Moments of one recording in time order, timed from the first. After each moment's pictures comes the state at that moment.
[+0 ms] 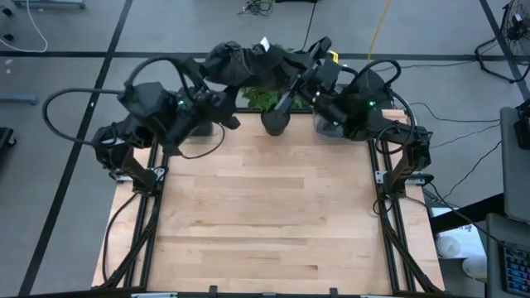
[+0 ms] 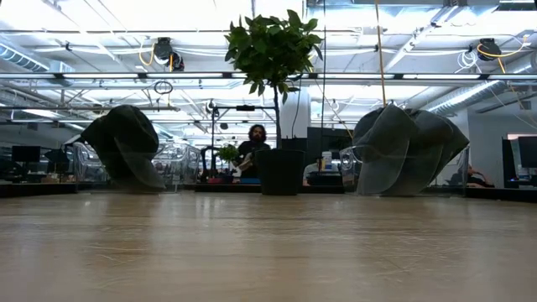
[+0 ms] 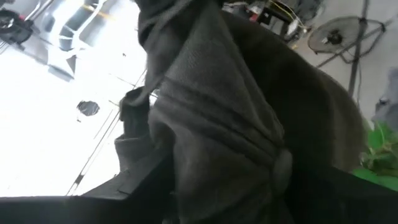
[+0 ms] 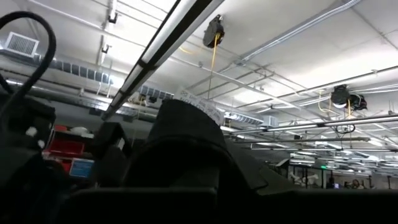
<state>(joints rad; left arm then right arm) -0.19 1.68 2.33 -0.42 -1.08 1.26 -0.03 1.75 2.16 0.27 0.34 -0.38</state>
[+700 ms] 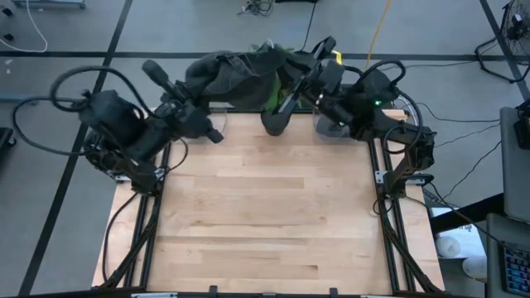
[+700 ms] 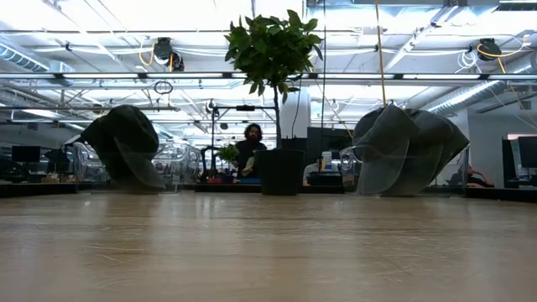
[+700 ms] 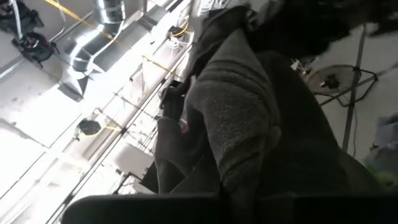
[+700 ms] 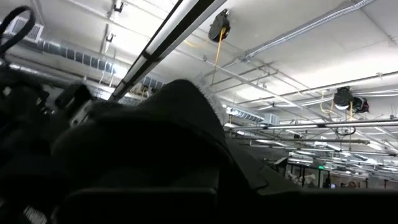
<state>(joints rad) -0.35 1.63 2.33 -0.23 -1.10 1.40 -0.01 1.72 2.16 0.22 0.34 -0.43</state>
